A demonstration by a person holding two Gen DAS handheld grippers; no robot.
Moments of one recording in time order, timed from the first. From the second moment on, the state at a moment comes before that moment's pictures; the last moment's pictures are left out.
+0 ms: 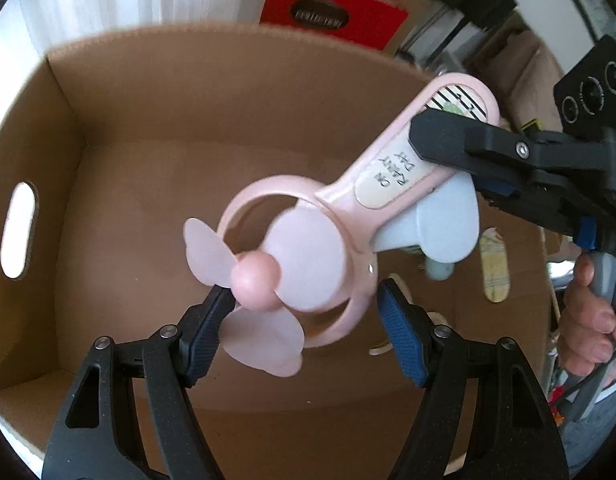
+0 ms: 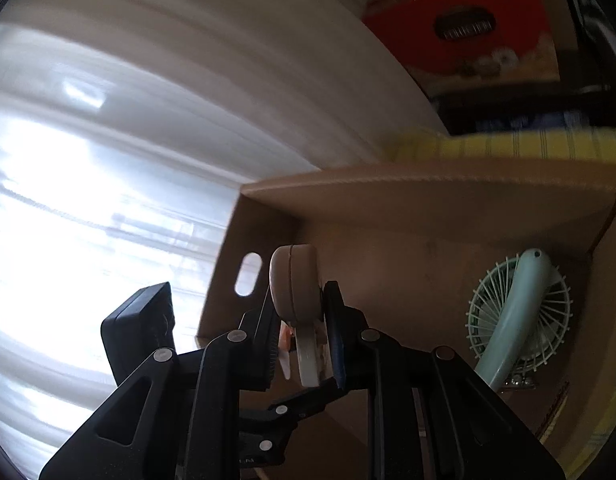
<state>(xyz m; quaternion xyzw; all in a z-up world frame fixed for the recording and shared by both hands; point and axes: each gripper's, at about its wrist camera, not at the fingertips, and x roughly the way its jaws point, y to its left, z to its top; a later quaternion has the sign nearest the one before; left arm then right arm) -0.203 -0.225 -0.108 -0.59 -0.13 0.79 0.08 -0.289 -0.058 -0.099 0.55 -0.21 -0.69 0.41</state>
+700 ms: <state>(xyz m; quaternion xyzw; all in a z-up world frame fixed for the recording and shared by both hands) -0.243 -0.207 -0.120 -0.65 -0.04 0.76 0.04 -0.309 -0.089 -0.125 0.60 0.00 -0.75 0.27</state>
